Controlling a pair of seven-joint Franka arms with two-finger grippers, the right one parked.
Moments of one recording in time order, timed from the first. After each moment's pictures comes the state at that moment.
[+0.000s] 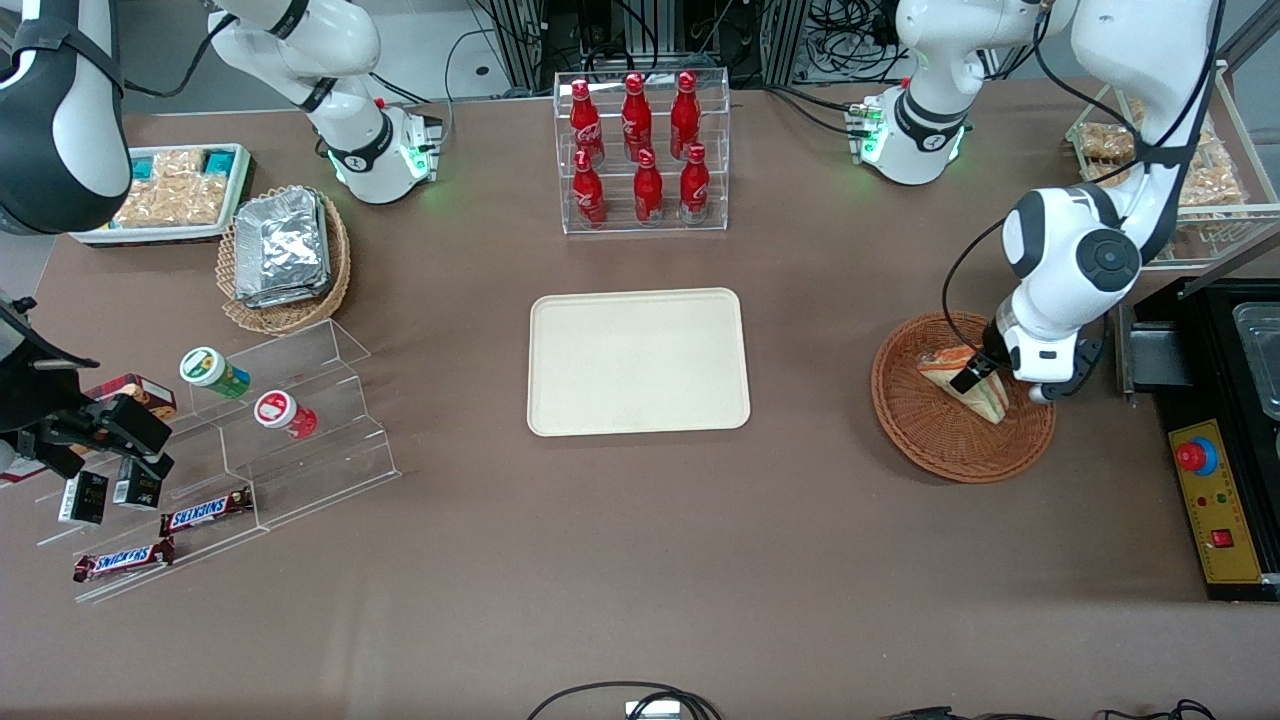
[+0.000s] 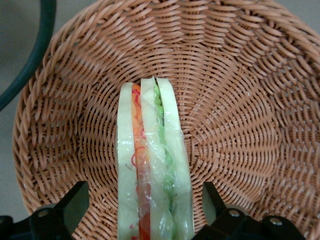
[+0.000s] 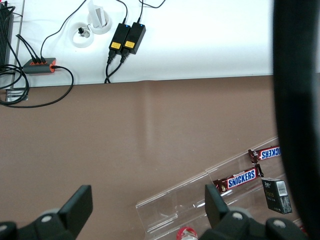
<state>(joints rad) 0.06 0.16 -0.06 -2.45 0.04 2.61 -0.75</state>
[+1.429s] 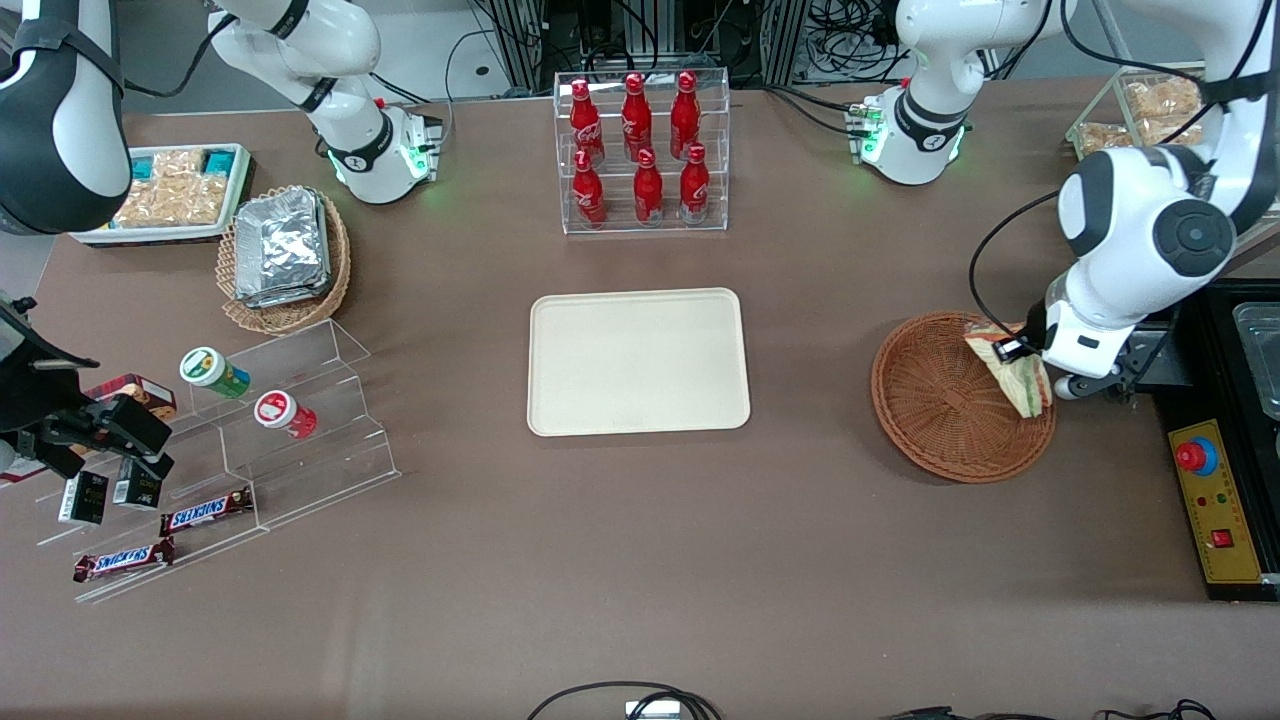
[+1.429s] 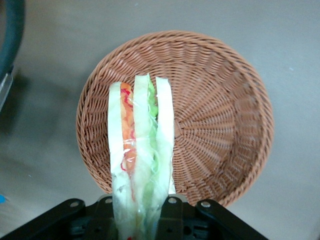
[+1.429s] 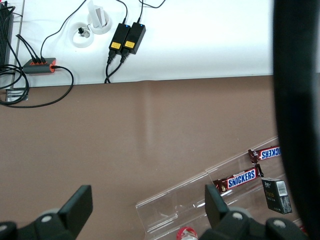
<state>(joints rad) 0.05 0.01 -0.08 -2.20 0.06 2.13 -0.35</state>
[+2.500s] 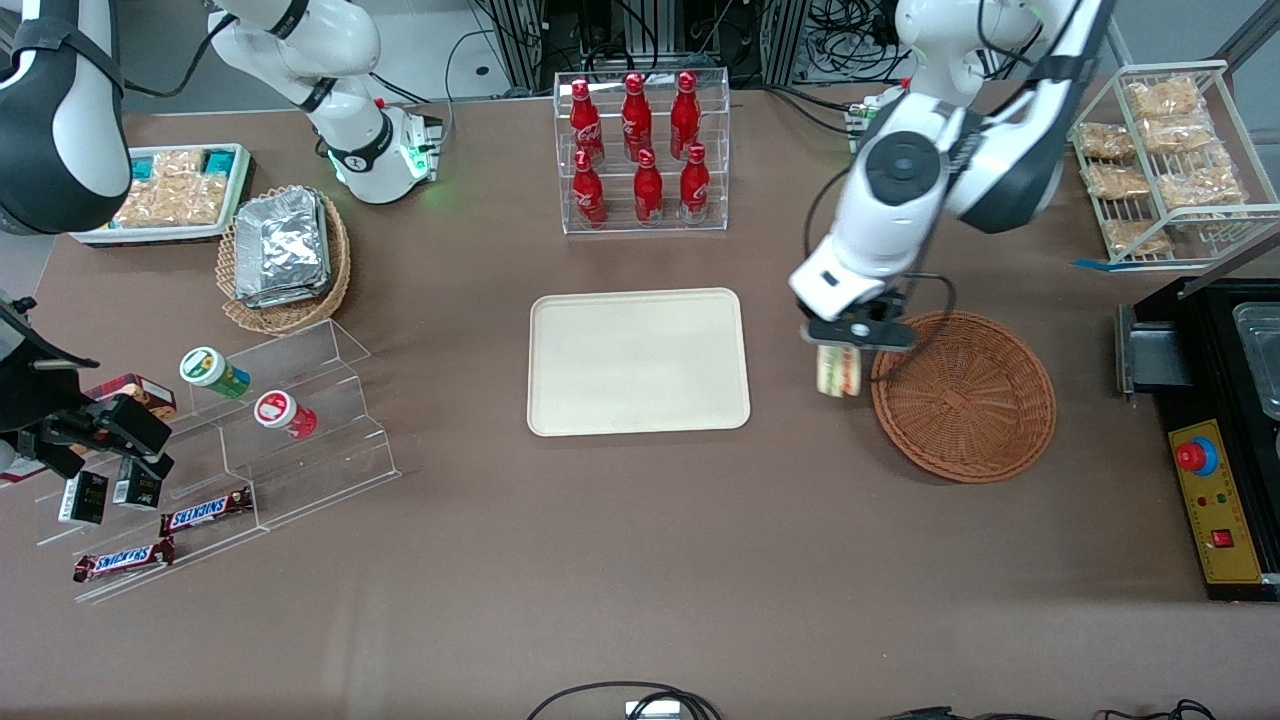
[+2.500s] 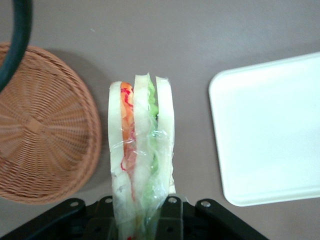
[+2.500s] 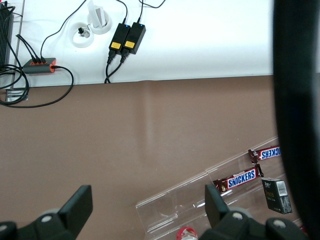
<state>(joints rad) 0.02 0.06 -0.59 -2.10 0.09 2.08 -0.46</state>
